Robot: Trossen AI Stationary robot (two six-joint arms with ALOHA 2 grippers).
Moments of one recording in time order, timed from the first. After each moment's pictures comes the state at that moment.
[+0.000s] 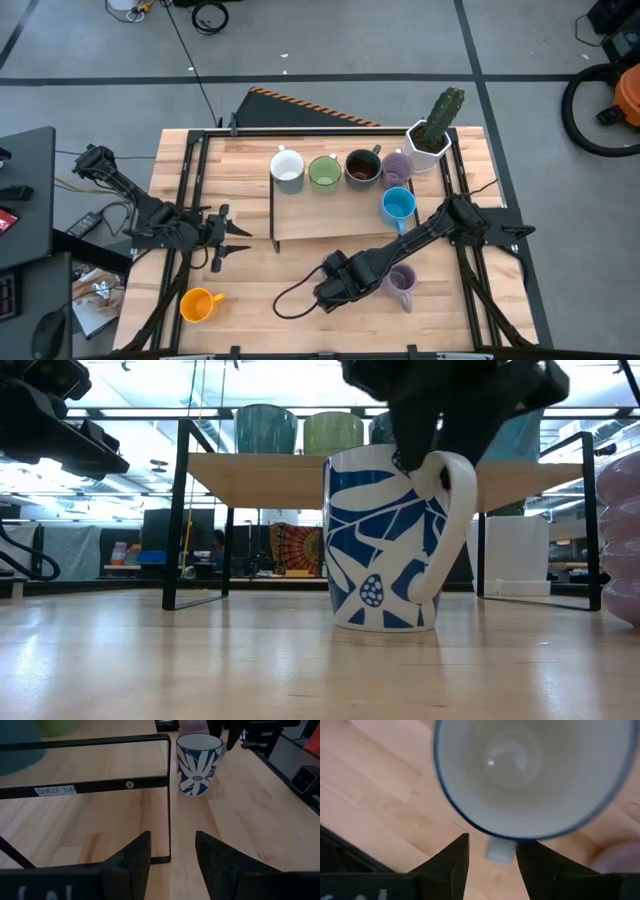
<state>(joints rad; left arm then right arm) -0.65 0.54 0.22 -0.10 -0.59 -0.25 0.47 2.14 1.87 -1.13 0.04 1.47</state>
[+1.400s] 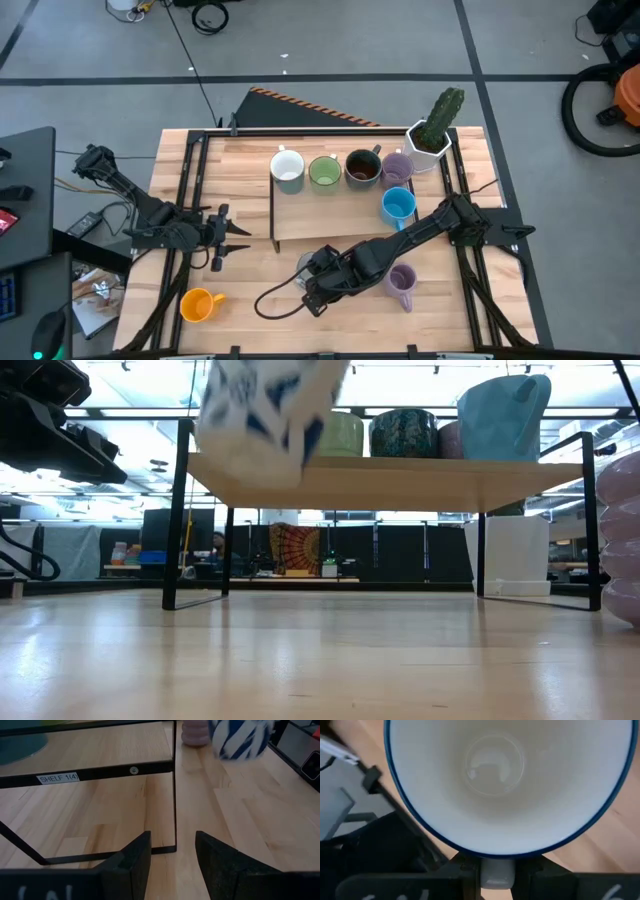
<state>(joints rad) -0.65 0.54 0.22 -0.16 -0.60 -0.25 0.46 2.14 2.09 -1.11 0.09 1.30</state>
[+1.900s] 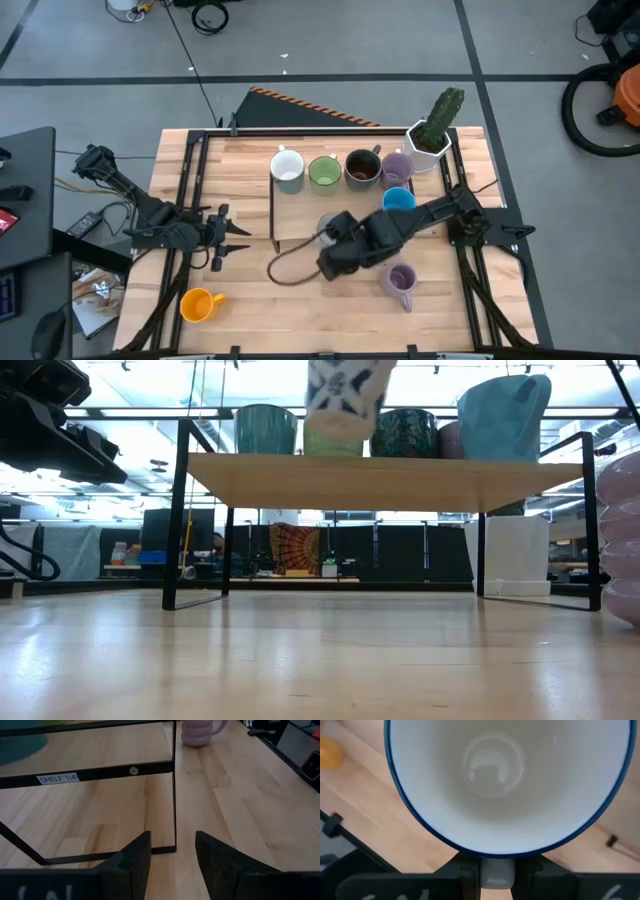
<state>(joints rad) -0.65 0.54 0.22 -0.16 -0.60 -0.25 0.39 2.09 2.34 -1.58 0.23 1.36</state>
